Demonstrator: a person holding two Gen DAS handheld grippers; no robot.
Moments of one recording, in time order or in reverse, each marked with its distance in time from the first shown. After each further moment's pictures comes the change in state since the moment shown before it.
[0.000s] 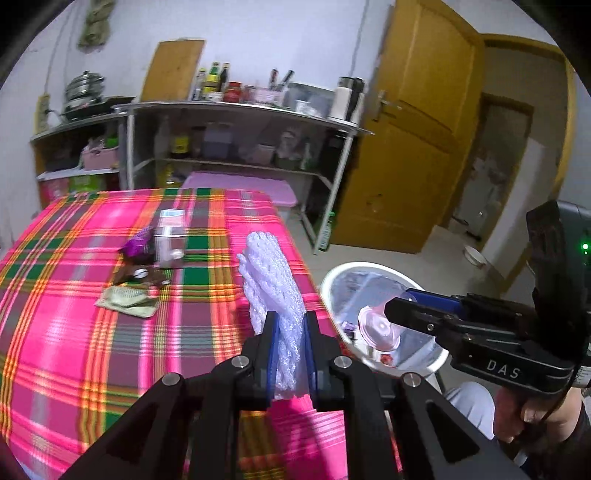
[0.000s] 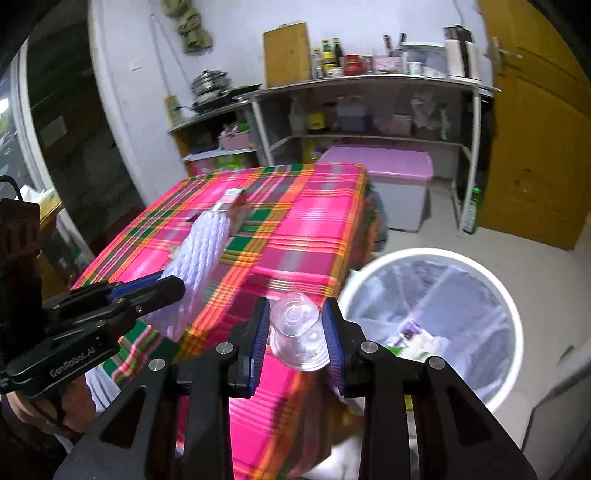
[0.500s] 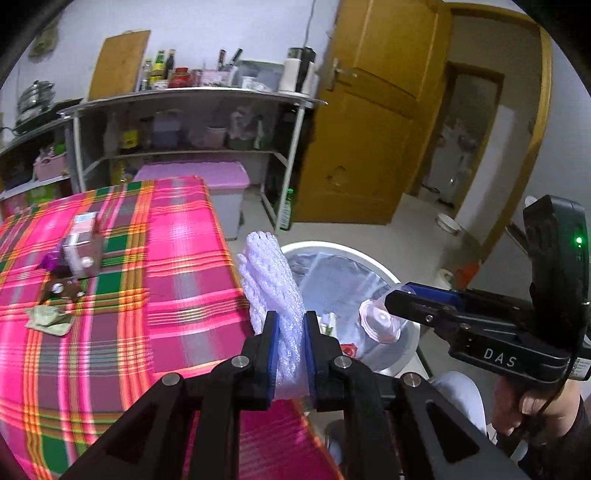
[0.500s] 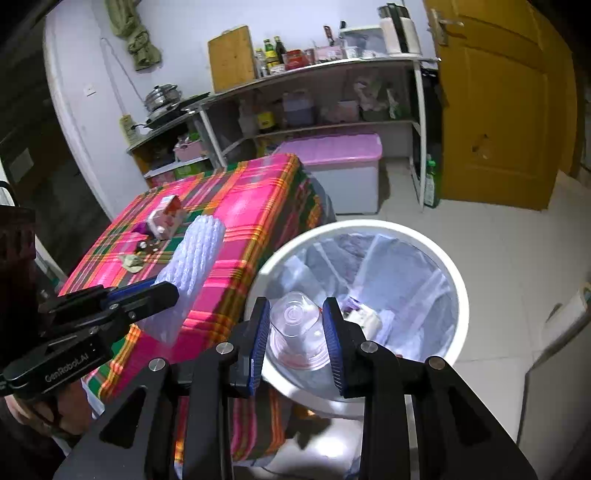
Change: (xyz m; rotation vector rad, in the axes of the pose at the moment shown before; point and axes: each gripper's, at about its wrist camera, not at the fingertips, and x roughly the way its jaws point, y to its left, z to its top) left arm 0.053 -0.065 0.002 0.100 0.091 -0.105; right arm -0.009 -0.075 -0.021 0.134 0.013 -0.078
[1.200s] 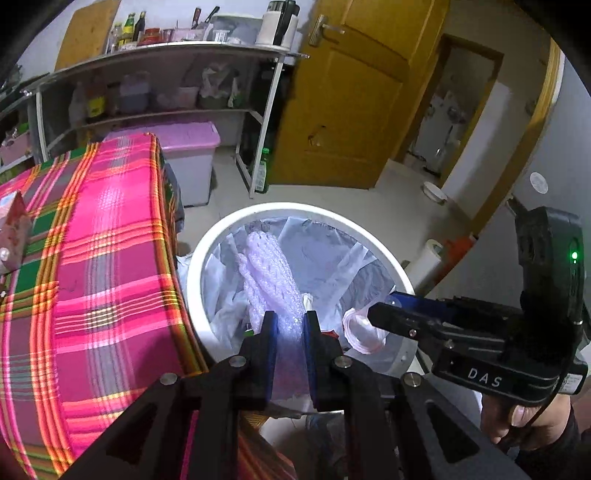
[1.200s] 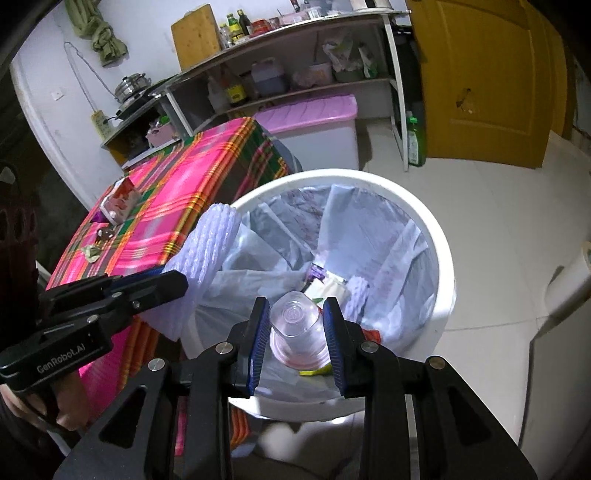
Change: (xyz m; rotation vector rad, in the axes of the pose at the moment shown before) left arm 0.089 -0.023 0.004 -0.001 0.162 -0.080; right arm 0.043 -0.053 -0.015 0.086 0.117 -0.018
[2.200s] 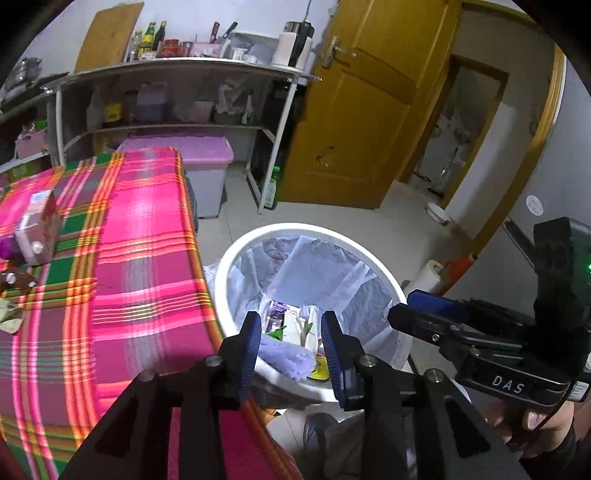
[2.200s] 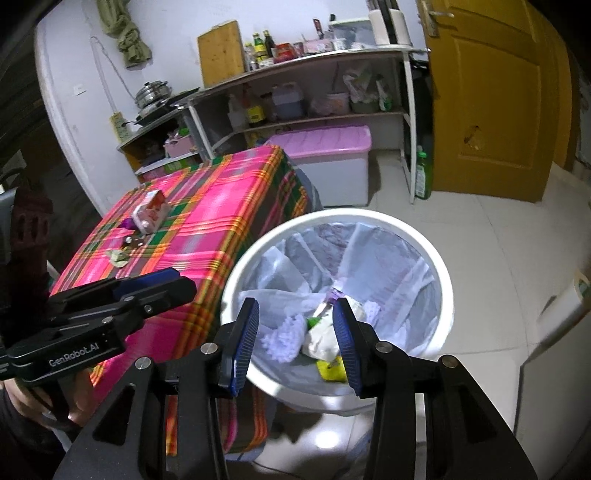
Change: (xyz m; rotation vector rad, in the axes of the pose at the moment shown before) left arm -0.047 0.010 -0.004 -0.044 -0.088 0.020; right arm -0.049 0.047 0.003 -0.098 -0.108 0.005
